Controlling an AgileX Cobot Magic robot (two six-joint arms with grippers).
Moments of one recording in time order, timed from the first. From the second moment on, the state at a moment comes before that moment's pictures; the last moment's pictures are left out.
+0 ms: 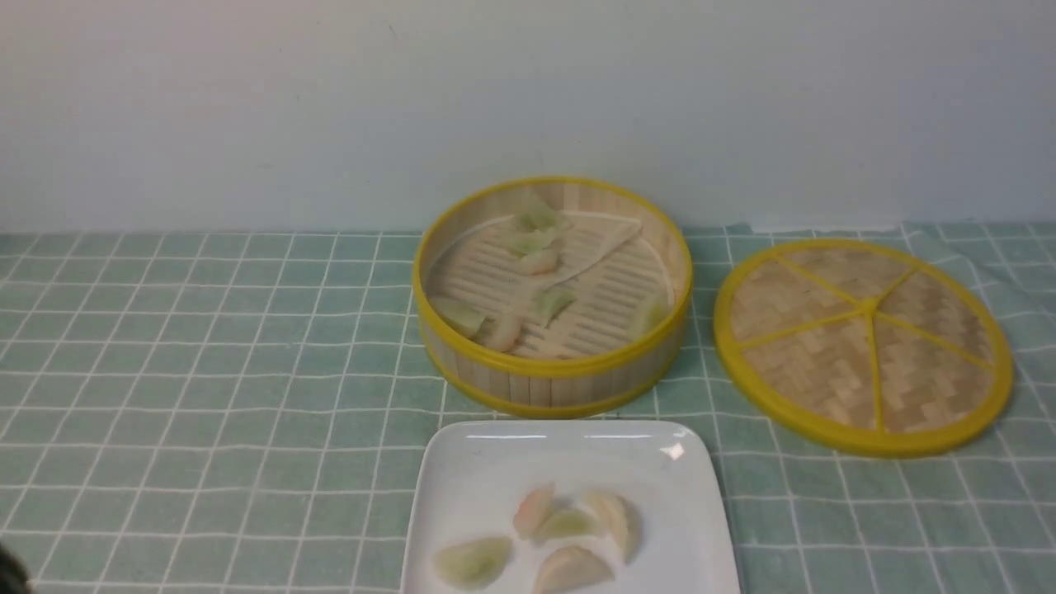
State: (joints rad) right arm 0.60 0.00 -0.46 -0.26 0.55 0.48; left arm -0.10 0.19 -0.76 -0.97 0.88 0.82
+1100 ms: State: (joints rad) right arm 0.60 0.00 -0.46 -0.26 0.56 0.49; left arm -0.10 -0.01 0.02 0.07 0.42 -0.03
